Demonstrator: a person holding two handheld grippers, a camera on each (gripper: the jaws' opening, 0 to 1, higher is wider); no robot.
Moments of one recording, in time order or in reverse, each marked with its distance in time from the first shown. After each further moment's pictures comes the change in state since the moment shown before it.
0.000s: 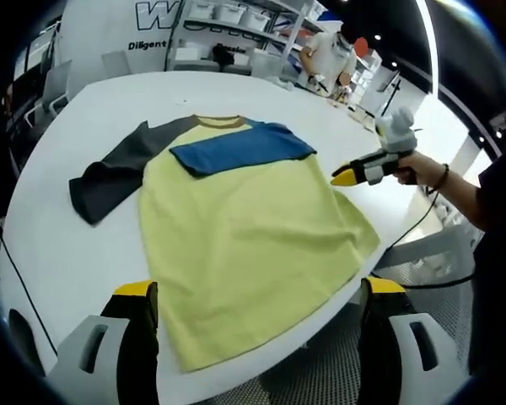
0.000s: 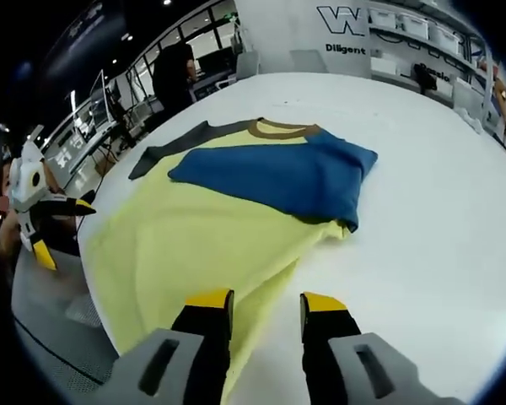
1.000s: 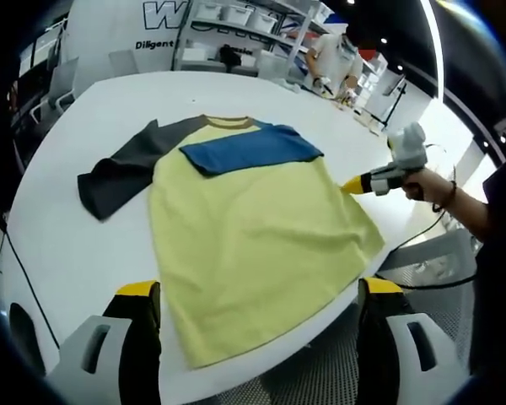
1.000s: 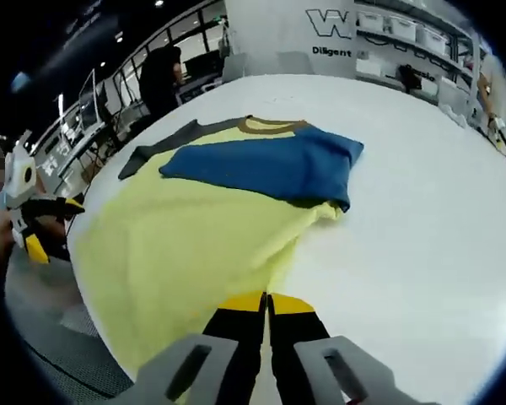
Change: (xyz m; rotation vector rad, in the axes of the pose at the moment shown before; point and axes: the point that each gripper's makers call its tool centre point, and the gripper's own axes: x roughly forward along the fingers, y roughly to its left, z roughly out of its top) left arm -0.004 0.010 -0.002 -0.019 -0.007 0.024; right arm -0.007 -0.005 -0.016 0.107 -0.035 -0.091
